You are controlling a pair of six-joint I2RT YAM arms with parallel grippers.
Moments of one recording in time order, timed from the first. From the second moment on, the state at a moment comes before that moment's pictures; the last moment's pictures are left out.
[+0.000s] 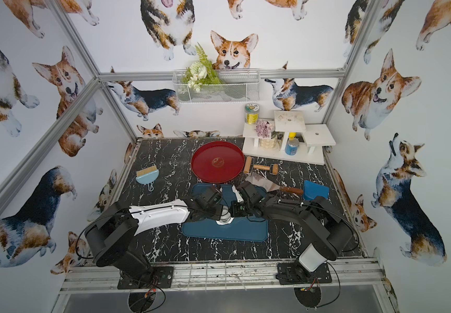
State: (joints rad) left arm -0.85 1.65 0.87 -0.34 -0.07 -0.53; right arm 0.66 1.55 0.71 -0.10 -0.26 0.60
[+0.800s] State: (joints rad) left arm -0.87 1.64 0.87 -0.35 -0.10 -0.56; right arm 0.65 1.56 0.73 -0.14 -0.28 0.57
